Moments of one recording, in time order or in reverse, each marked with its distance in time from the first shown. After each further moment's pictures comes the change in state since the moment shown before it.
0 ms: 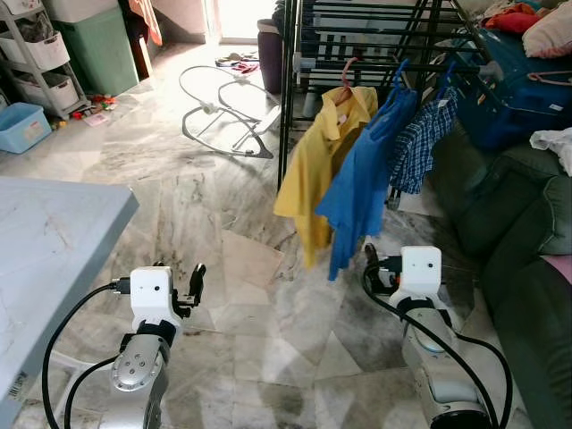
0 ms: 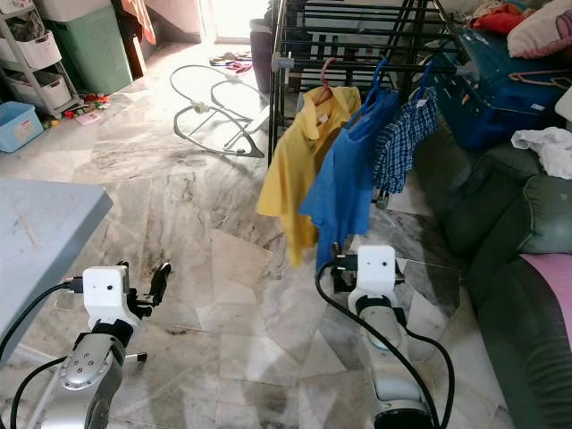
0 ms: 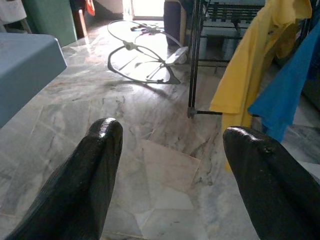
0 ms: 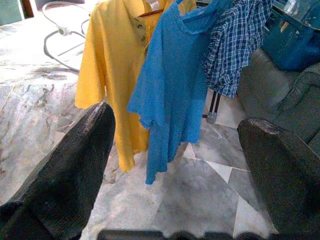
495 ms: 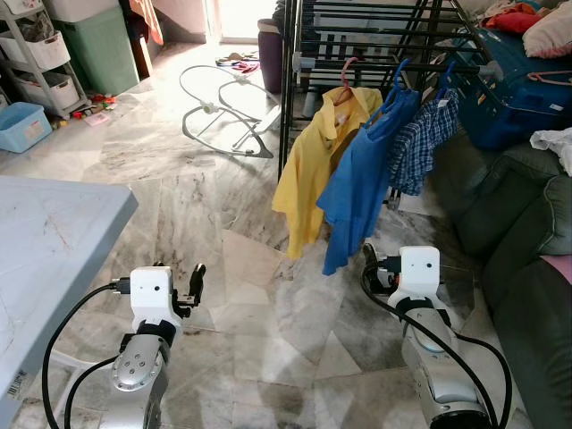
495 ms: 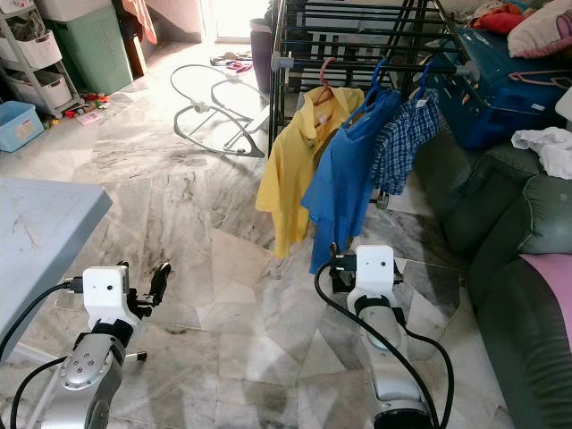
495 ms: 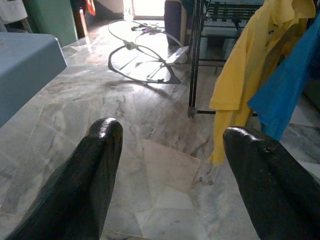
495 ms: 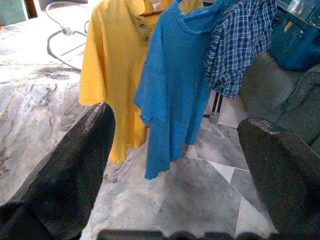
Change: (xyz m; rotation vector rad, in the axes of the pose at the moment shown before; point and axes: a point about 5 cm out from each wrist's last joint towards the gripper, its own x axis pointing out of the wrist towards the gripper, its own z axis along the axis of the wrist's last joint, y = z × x) left arm 0.000 0.000 0.000 0.000 0.000 0.000; right arm 0.000 0.000 0.000 0.002 0.000 0.009
